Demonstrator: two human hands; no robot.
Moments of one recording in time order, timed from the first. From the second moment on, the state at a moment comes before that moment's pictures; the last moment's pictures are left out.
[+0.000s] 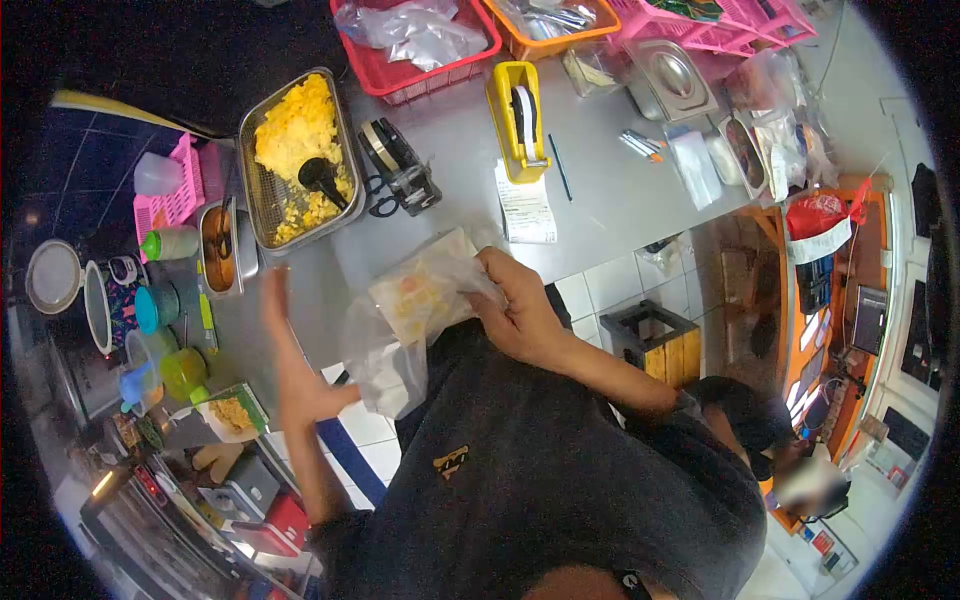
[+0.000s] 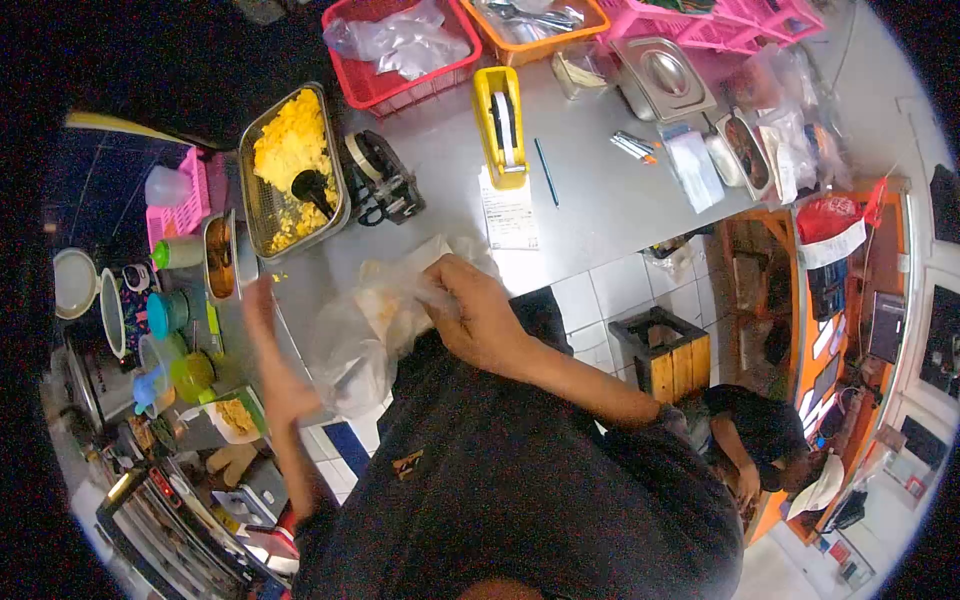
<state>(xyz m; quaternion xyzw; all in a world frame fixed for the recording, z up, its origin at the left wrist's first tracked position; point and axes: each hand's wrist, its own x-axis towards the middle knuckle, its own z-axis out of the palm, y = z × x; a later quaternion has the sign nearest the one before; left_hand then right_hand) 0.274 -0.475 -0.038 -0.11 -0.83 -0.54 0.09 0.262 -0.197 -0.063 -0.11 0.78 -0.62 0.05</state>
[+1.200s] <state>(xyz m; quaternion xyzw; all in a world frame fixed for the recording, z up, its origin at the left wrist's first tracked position) 0.308 -0.425 -0.192 -0.18 -0.95 -0.26 0.01 0.278 -0.267 -0.241 -0.20 0.81 -0.55 -0.07</state>
